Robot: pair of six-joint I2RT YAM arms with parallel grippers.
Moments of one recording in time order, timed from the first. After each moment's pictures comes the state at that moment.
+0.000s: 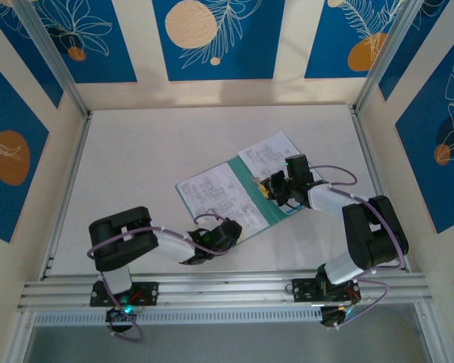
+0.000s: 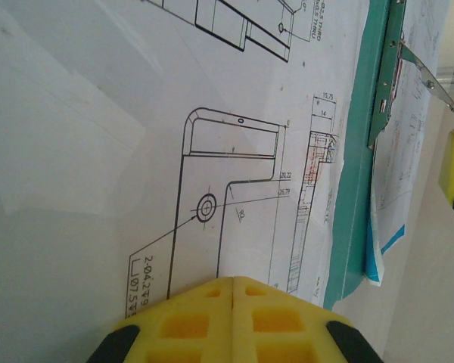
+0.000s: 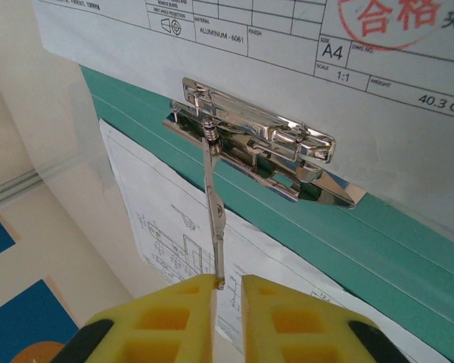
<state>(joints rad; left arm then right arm) -1.20 1.78 0.63 0.43 -0.41 -1.78 0.29 1.52 0.71 -0.06 -0.42 1.41</state>
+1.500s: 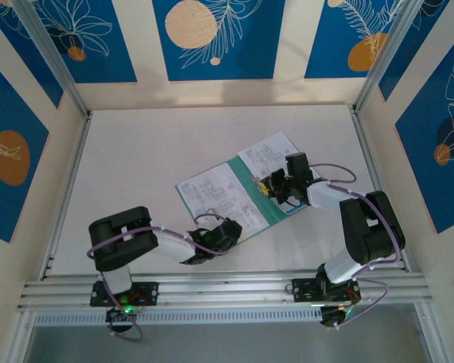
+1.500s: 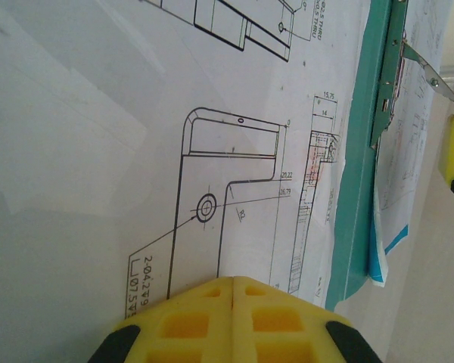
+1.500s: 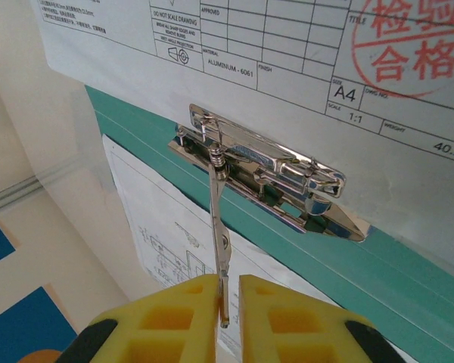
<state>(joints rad) -1.20 1.78 0.64 0.41 -0.41 -1.77 0.28 1.56 0.73 -0.05 -0.42 1.39</state>
